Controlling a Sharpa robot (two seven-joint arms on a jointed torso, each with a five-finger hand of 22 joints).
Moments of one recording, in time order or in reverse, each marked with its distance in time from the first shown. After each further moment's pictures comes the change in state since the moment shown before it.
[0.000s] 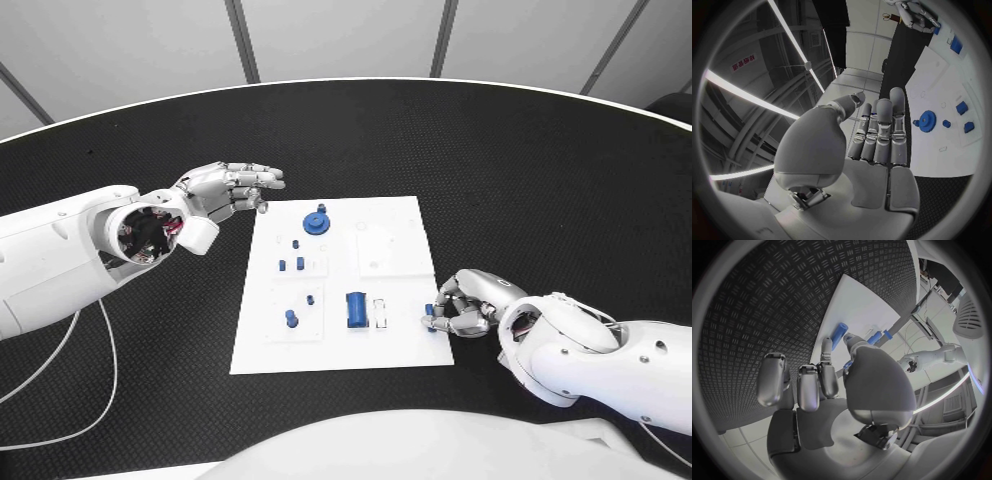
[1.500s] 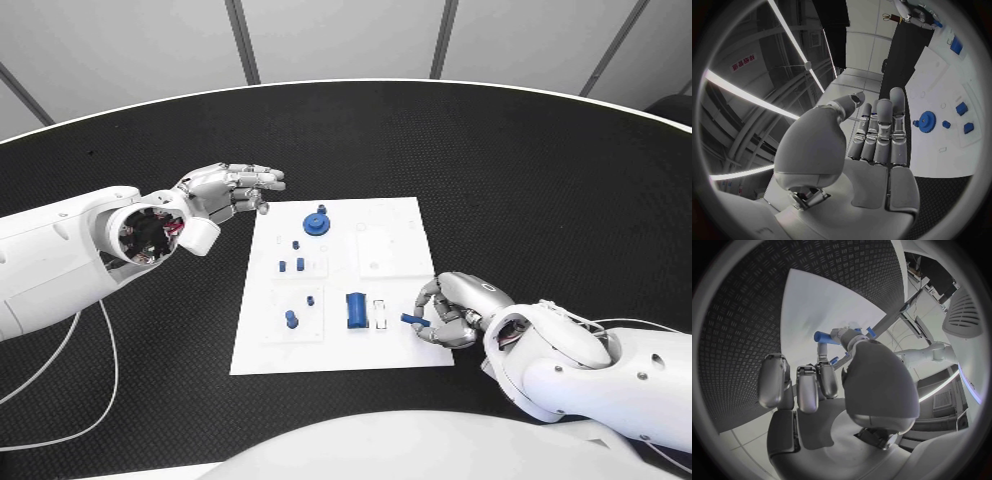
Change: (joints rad) left arm 0.000 0.002 0.000 0.001 0.000 -0.002 -0.003; left_hand 0.000 0.000 -0.003 0.003 0.000 0.000 0.000 0.000 -0.001 0.000 0.000 0.000 0.000 -0.004 0.004 0.000 -0.001 0.000 0.000 0.000 0.000 -0.001; right arm -0.007 0.027 0.004 0.080 -0.049 -0.053 -0.002; right_hand 0.116 -0.017 0.272 -0.140 0.260 -0.008 0.019 -0.016 0.053 -0.005 -0.002 -0.012 0.000 -0.002 -0.005 0.000 0.000 0.000 -0.001 -0.006 0.023 0.000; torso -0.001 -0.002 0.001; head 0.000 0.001
